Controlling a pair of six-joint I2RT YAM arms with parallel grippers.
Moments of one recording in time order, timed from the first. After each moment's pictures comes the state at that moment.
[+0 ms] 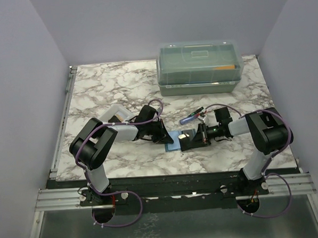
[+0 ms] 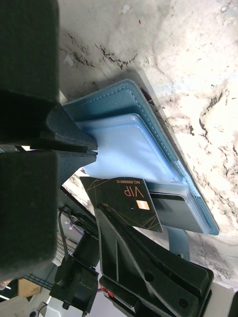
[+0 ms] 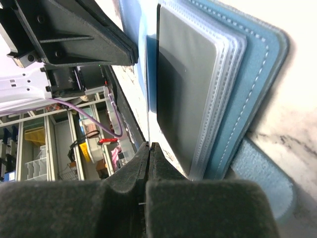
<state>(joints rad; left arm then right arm) -0.62 1.77 0.81 0.10 0.54 -0.89 0.22 1.75 0.55 0.13 -1.11 0.47</state>
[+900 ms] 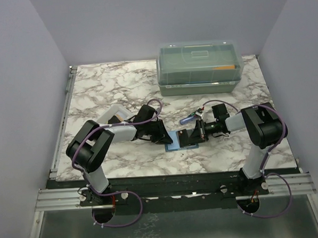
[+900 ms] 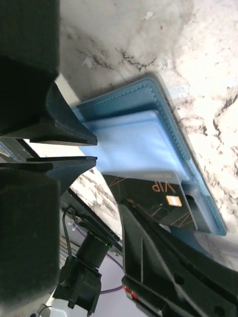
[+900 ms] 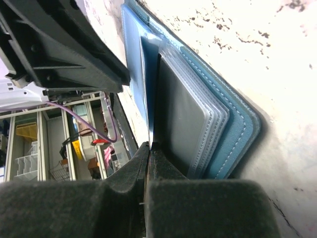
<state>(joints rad) -0.62 1.75 0.81 0.06 0.54 -0.88 0.22 1.85 0.65 0.14 -1.13 0.42</state>
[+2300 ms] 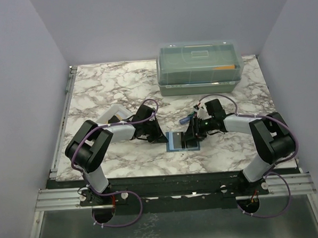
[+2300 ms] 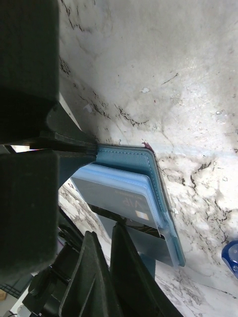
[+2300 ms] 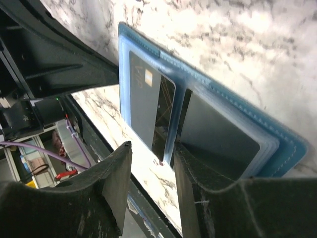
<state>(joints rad) -0.60 1.72 0.81 -0.02 0.42 -0.88 0.35 1.63 0.69 -0.07 -0.76 0.50</state>
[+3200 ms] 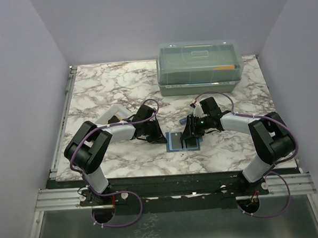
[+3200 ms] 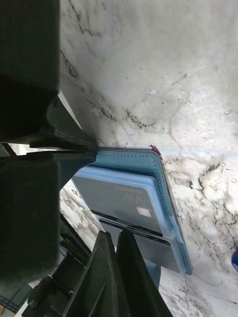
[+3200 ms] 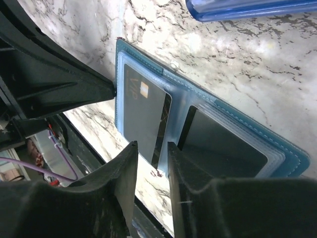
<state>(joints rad) -0.61 1.71 0.82 -0.06 0.41 -0.84 0.42 1.65 0.78 -0.12 -0.64 0.48</state>
